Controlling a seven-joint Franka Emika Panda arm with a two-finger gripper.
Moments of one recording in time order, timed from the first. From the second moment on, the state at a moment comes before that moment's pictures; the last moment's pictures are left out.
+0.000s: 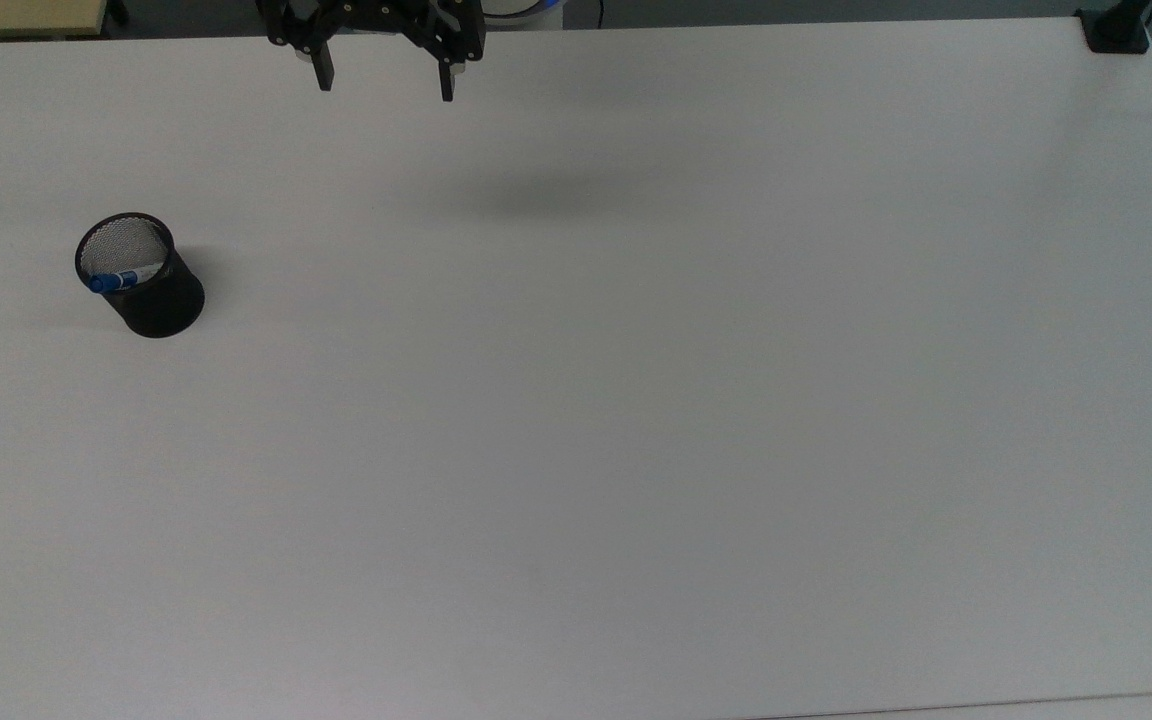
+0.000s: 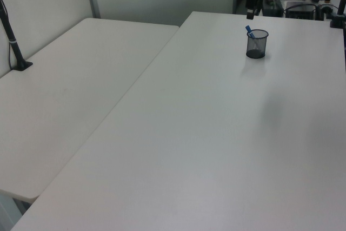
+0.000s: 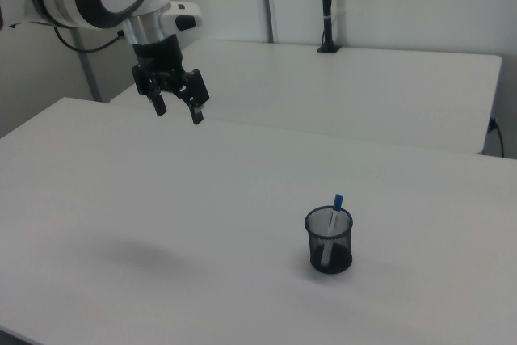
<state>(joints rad) -0.07 0.00 0.04 -1.69 -0.03 1.77 0.01</state>
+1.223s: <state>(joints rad) -0.07 0.00 0.03 -1.69 -0.03 1.77 0.00</state>
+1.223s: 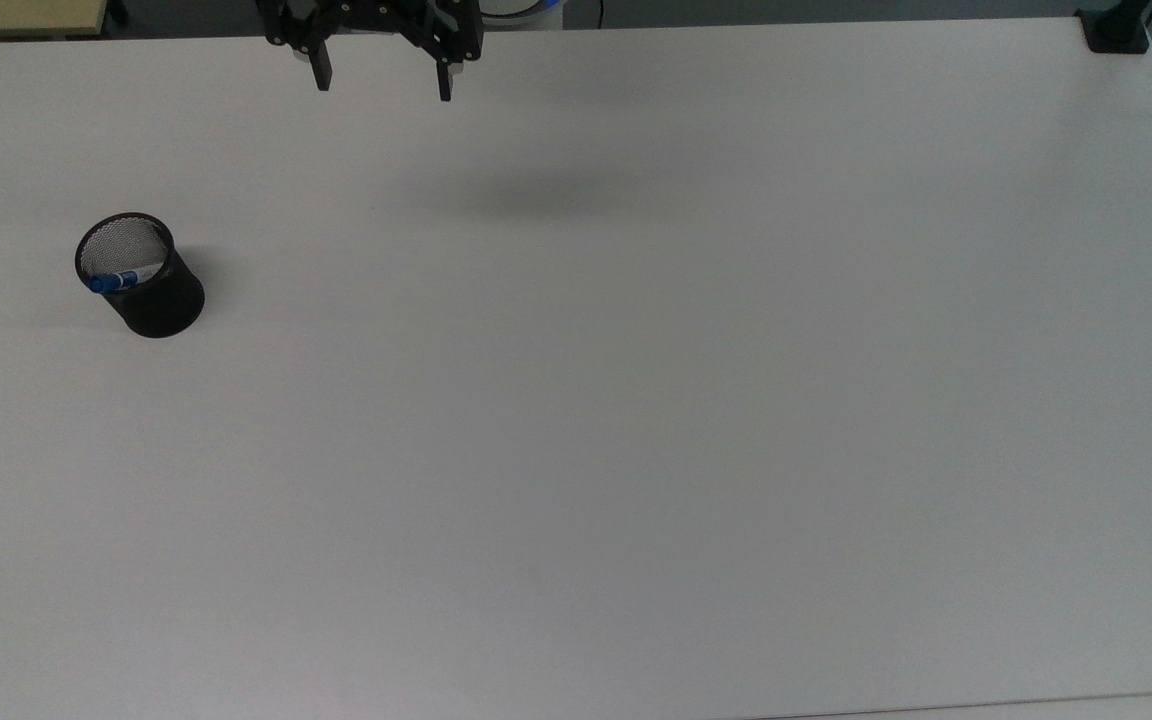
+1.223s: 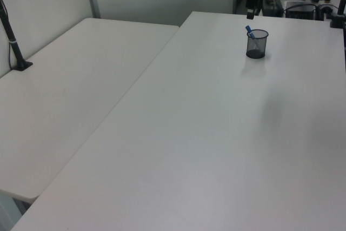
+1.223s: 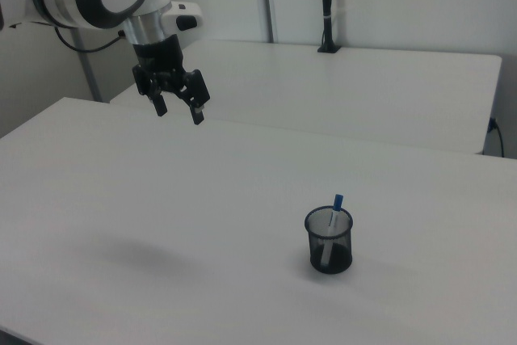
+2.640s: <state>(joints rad) -0.33 0.21 -0.03 -1.71 -0.21 2.25 -0.18</state>
